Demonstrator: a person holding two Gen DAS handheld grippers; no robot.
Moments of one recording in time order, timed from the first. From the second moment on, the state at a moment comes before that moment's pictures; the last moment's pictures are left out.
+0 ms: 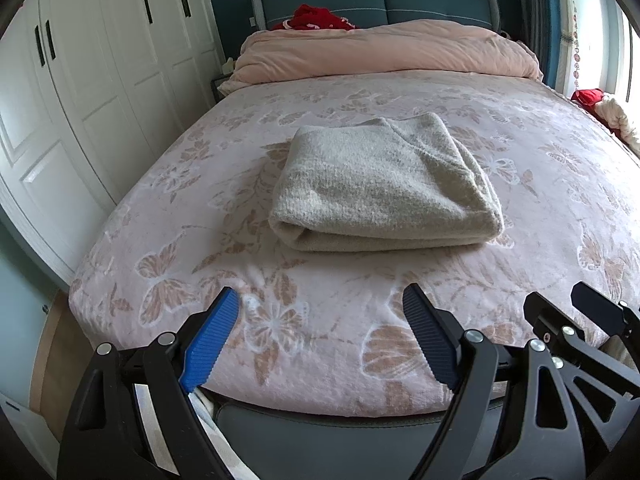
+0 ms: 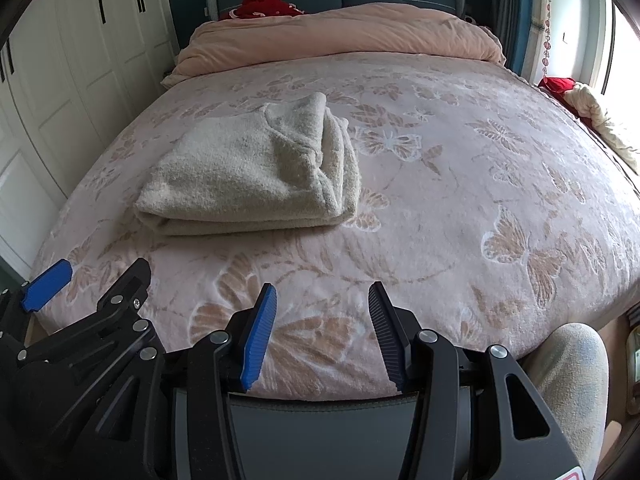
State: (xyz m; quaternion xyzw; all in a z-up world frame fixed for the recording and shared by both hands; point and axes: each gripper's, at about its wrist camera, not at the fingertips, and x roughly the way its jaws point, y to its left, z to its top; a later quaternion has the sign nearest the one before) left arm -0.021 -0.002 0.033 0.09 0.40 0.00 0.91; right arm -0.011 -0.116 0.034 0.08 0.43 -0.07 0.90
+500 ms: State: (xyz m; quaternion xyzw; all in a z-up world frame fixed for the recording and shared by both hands) left arm -0.020 -0.001 0.032 0.08 0.40 0.00 0.91; right arm -0.010 -0.112 0.035 0.08 0.43 -0.08 0.90
